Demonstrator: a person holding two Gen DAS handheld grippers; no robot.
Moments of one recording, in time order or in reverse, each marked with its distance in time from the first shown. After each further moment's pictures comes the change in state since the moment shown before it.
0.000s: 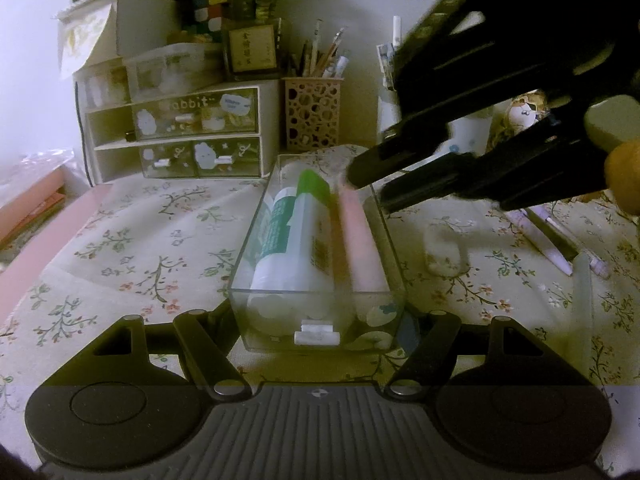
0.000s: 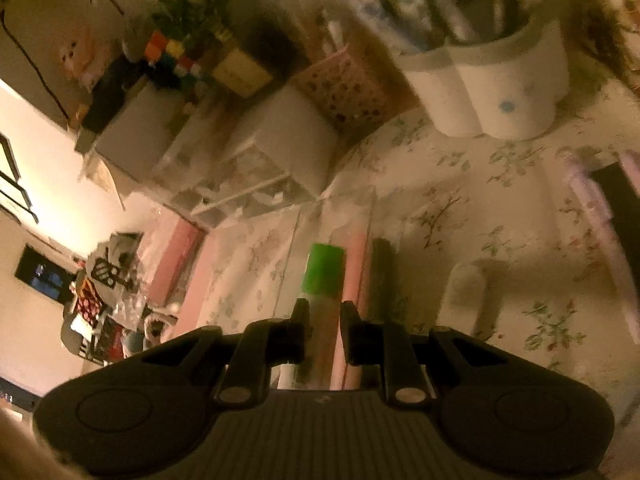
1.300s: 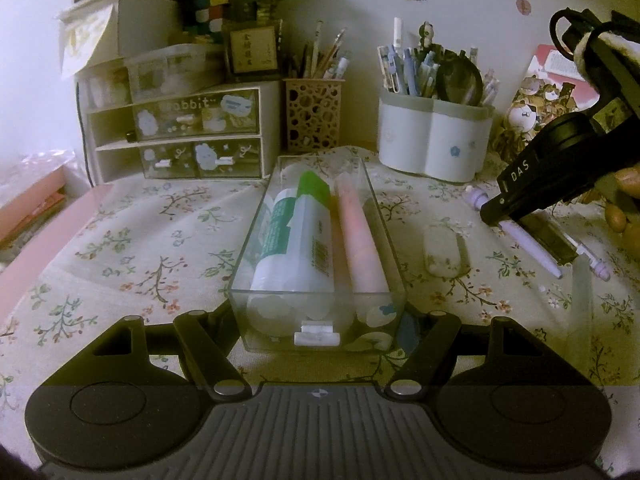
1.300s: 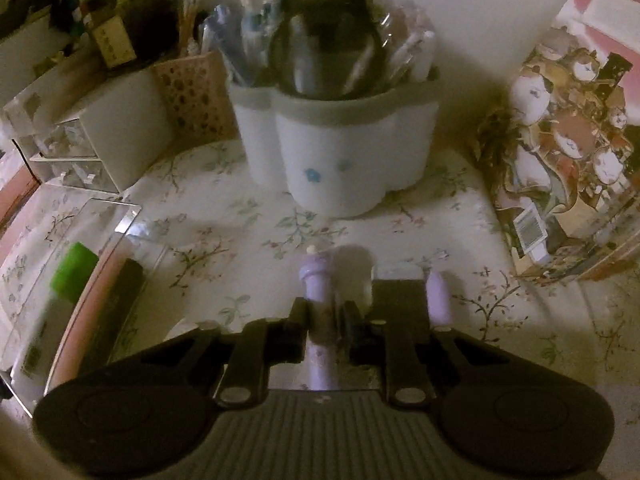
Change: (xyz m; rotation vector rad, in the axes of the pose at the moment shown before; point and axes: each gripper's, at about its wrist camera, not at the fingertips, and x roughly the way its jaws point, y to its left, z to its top) left arm -0.001 0.001 0.000 -0.004 -0.001 -0.002; right arm 0.004 -0.060 0.031 -0.350 -0.029 -0.485
